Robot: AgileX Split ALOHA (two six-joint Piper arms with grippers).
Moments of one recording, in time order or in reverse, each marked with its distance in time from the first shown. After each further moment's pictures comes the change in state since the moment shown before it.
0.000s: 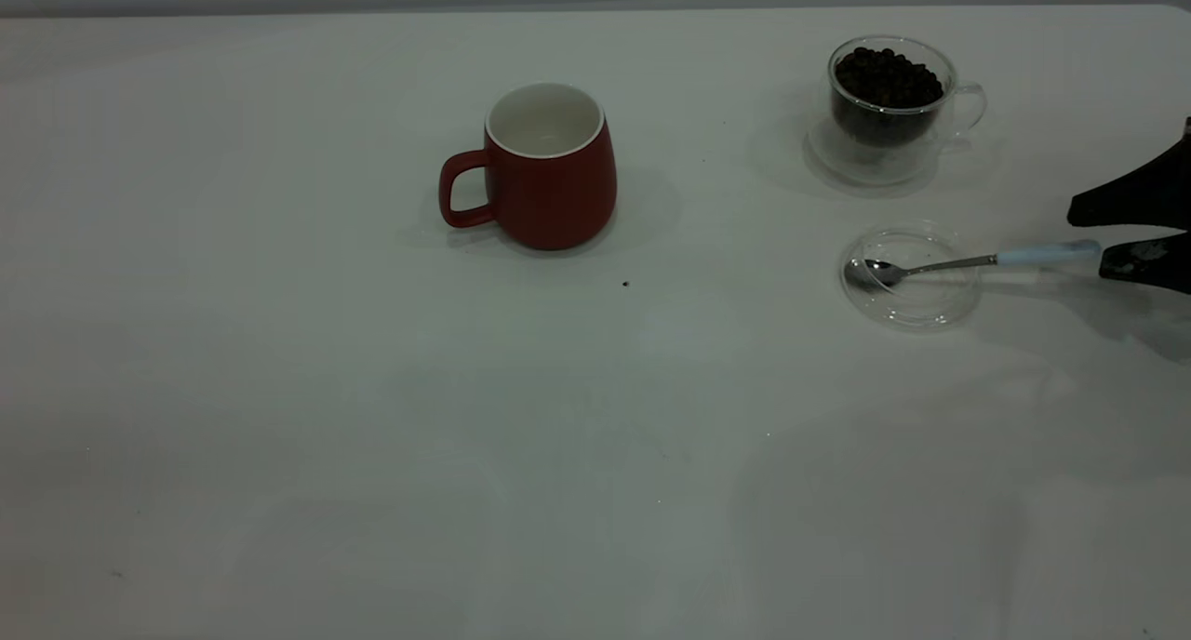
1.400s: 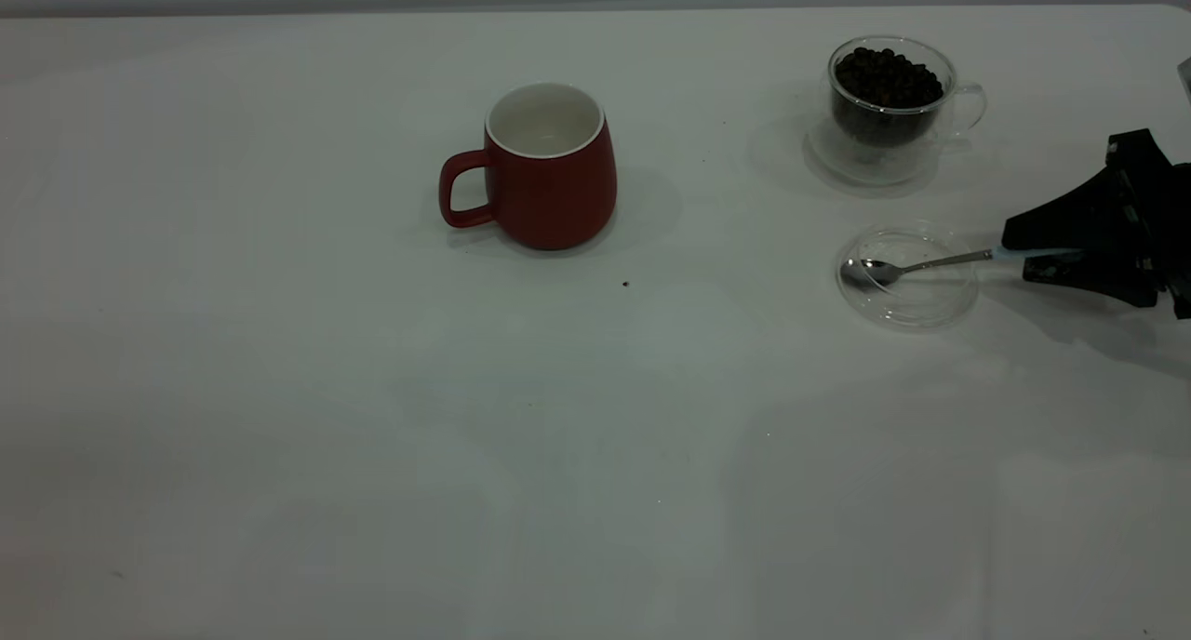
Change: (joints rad) left arm 0.000 0.000 0.000 0.000 0.000 -0.002; right arm 0.090 0.065 -0.031 0.015 0.038 -0.015
